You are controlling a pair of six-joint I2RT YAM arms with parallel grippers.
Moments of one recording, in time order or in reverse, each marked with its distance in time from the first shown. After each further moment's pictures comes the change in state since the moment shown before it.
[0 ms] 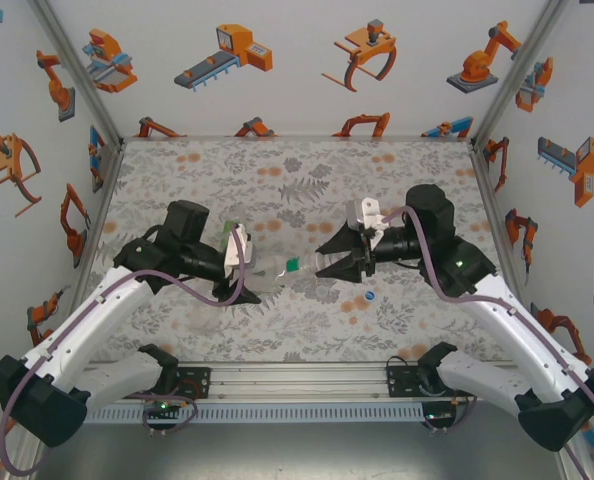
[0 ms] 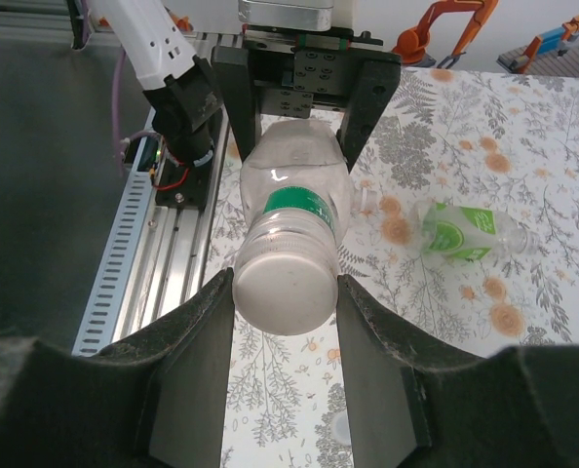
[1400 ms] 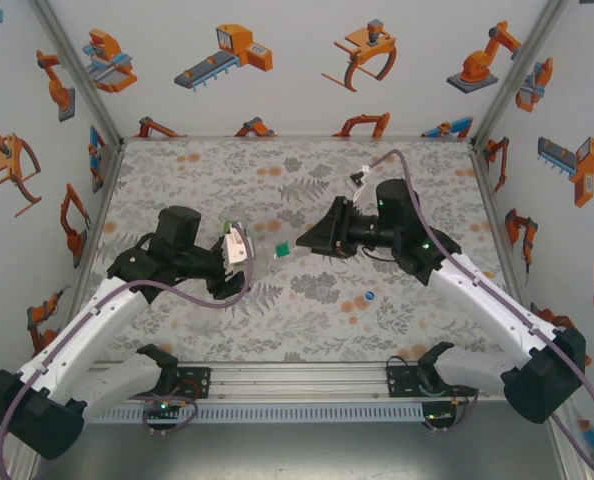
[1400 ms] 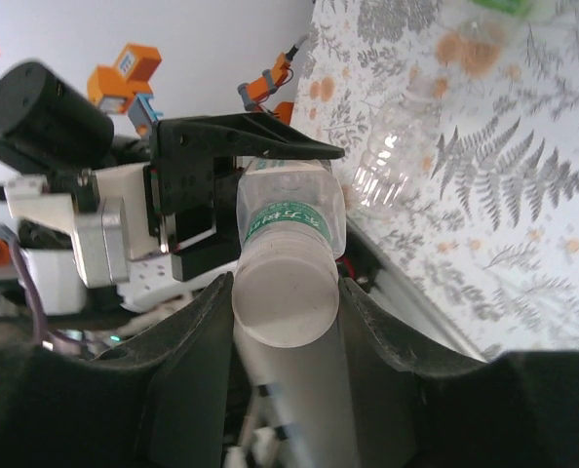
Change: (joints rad) left arm 0.019 -0.072 -0.070 0.076 -0.302 -0.091; right arm -0.005 0.181 -0.052 0.106 0.378 1.345
